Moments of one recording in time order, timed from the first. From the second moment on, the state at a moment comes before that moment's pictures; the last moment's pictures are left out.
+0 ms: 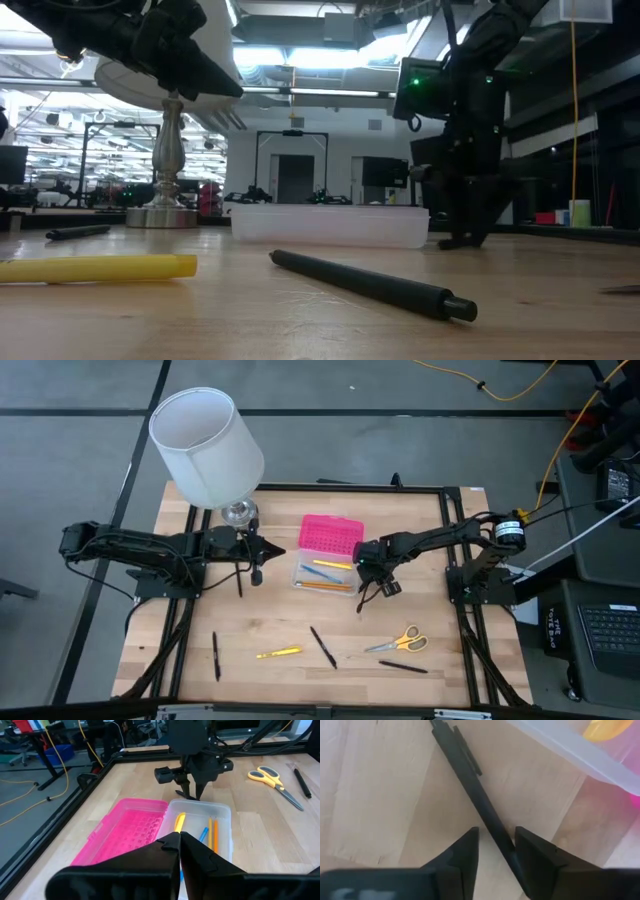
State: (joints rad) left arm 0.08 0.91 0.43 0.16 -0.12 0.07; right arm -0.10 1.72 0.90 -0.61 -0.02 -0.49
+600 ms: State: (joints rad) left arm 0.08 0.91 0.43 0.16 -0.12 0.07; right arm -0.10 1.72 0.90 -0.67 -0.04 -0.39
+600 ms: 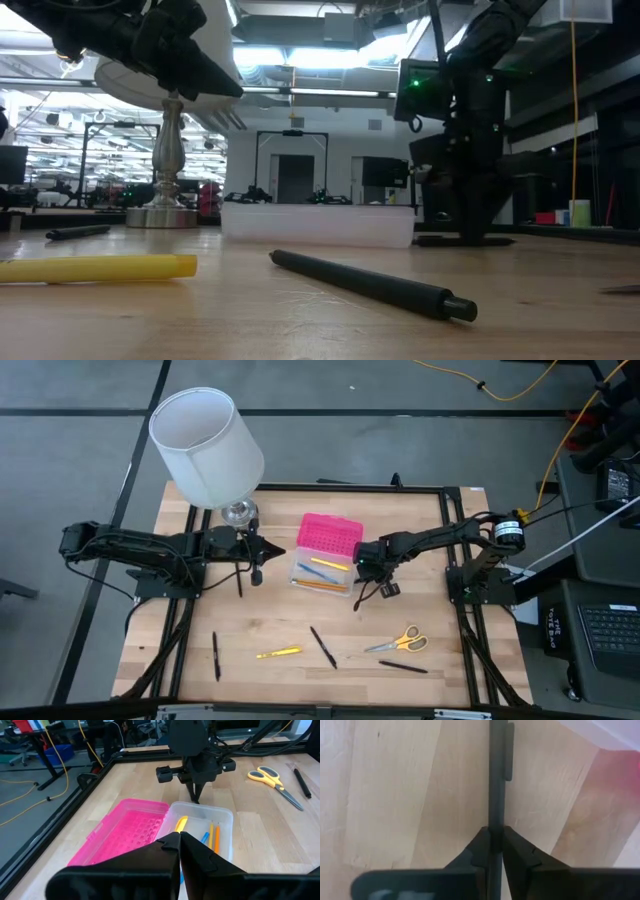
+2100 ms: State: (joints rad) left arm 0.08 0.91 0.43 0.16 -0.12 0.07; right arm -0.09 1.20 0.90 -0.56 -0.29 -0.26
